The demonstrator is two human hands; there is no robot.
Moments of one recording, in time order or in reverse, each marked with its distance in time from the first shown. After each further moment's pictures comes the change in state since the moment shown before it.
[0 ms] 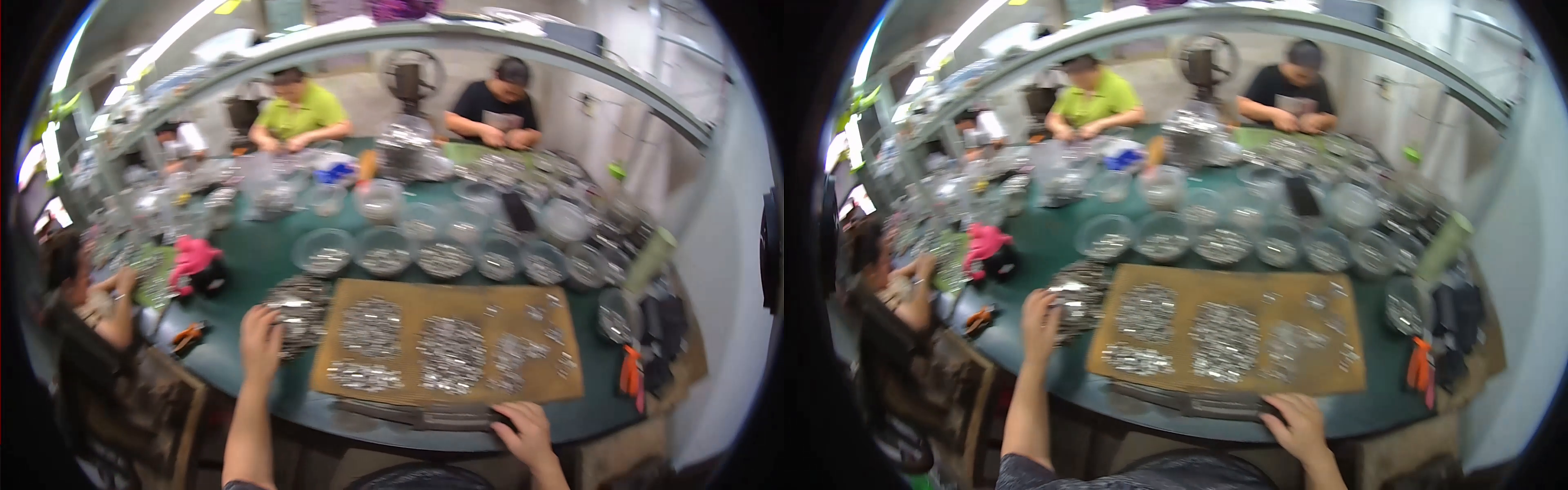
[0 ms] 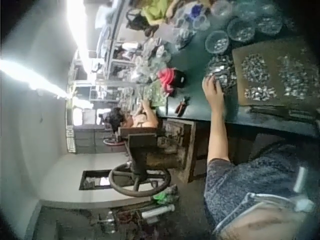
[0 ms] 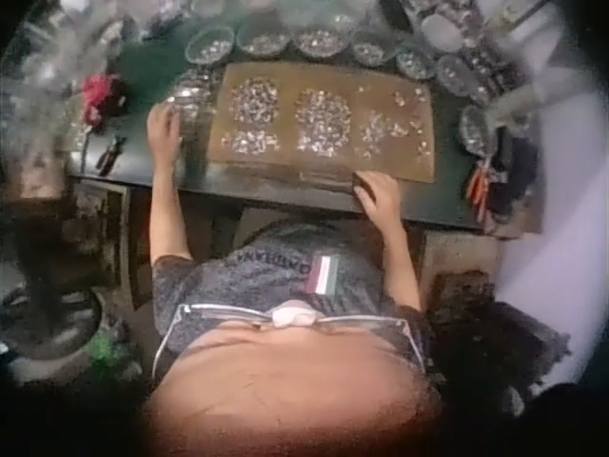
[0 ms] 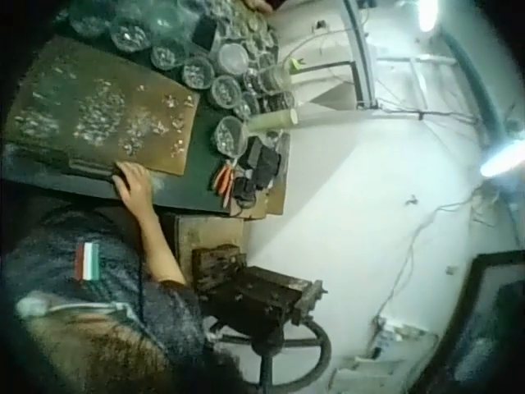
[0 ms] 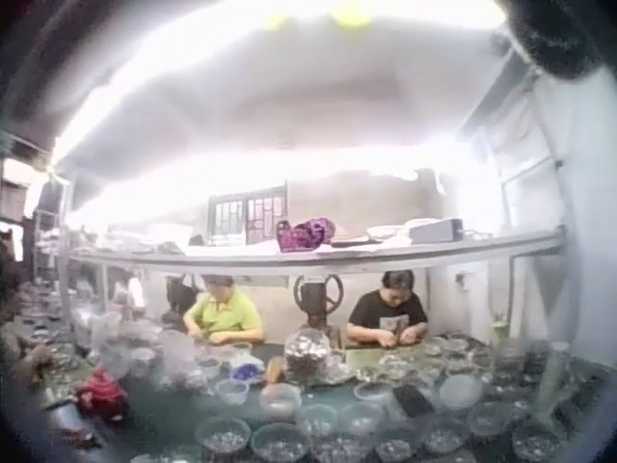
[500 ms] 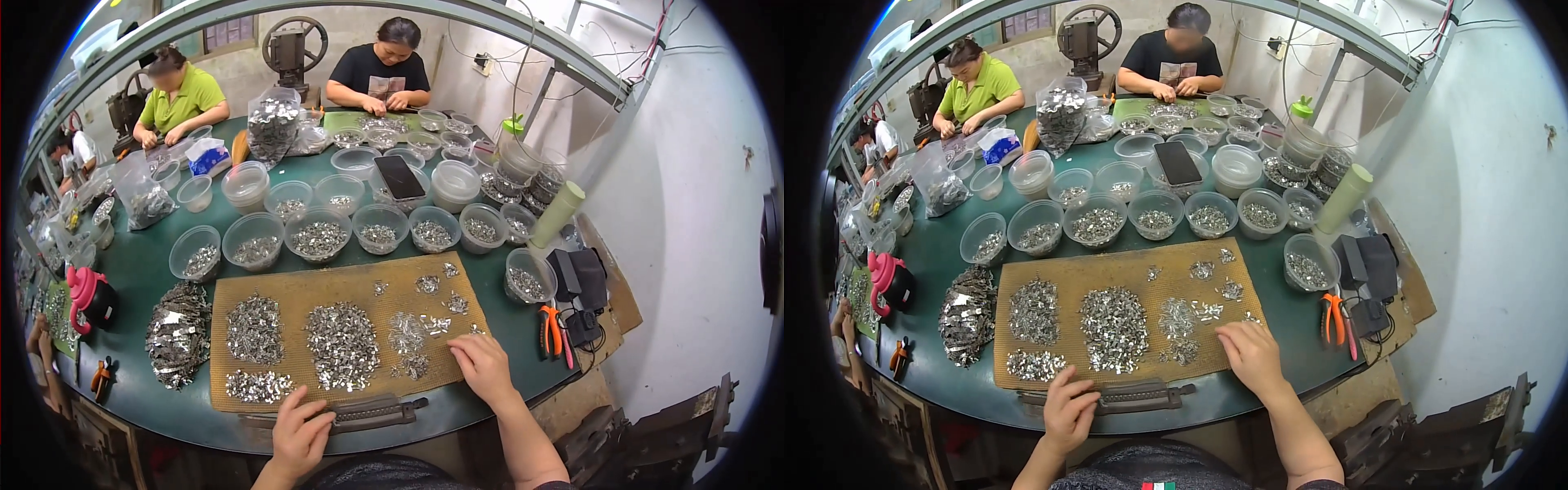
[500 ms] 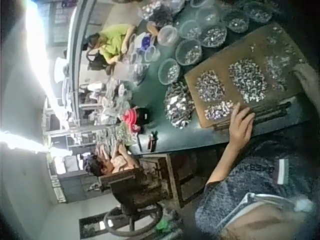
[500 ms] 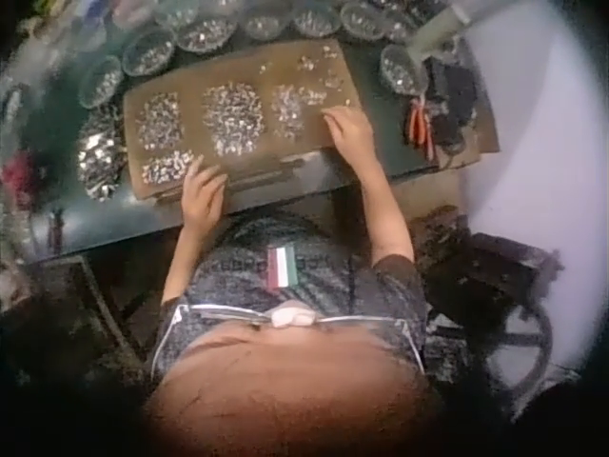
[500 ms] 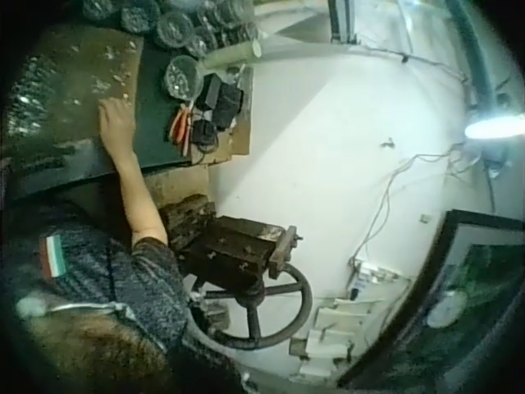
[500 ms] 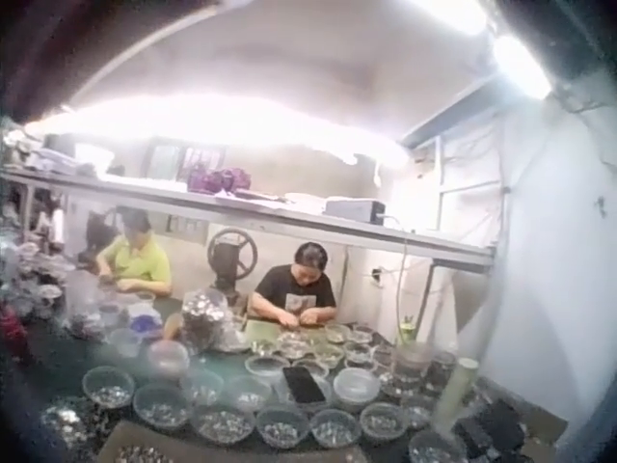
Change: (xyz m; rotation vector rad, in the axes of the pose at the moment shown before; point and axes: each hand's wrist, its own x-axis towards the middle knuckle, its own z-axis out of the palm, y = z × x) left_hand -0.073 0.186 0.075 -0.482 -0.369 0.264; right_hand 0.085 0.090 -0.017 -0.211 0.204 0.038
